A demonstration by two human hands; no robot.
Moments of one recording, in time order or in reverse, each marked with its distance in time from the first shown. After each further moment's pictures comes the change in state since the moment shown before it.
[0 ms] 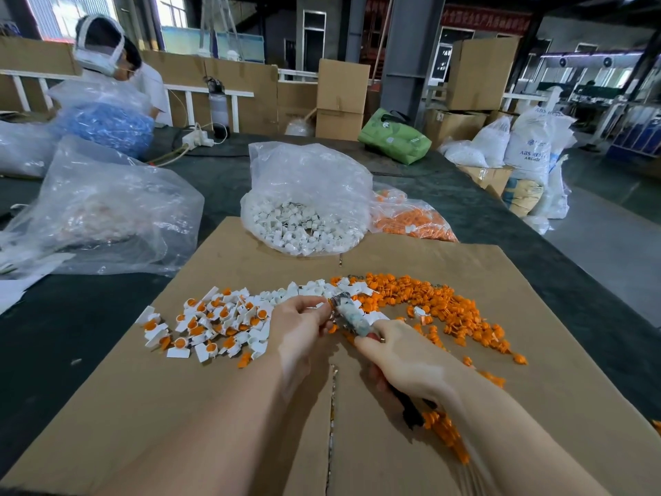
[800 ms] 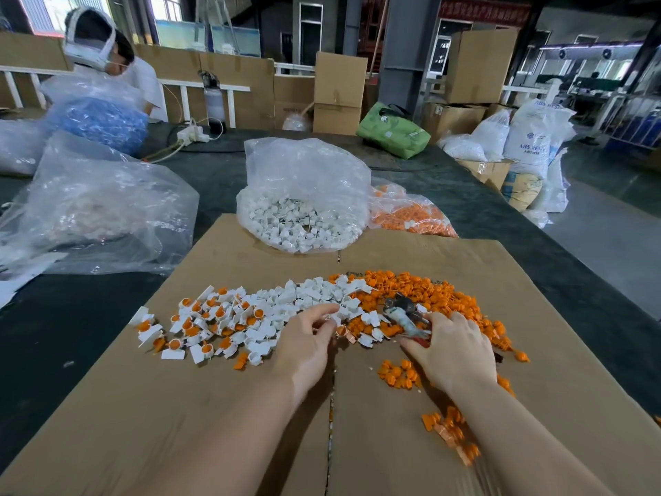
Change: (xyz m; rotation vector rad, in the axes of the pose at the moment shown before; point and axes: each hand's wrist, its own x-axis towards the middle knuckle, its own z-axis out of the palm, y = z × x) left_hand -0.004 -0.026 -0.006 0.473 -0.123 0.213; right_hand 0.022 0.068 -0.013 -0.658 0.512 0.201
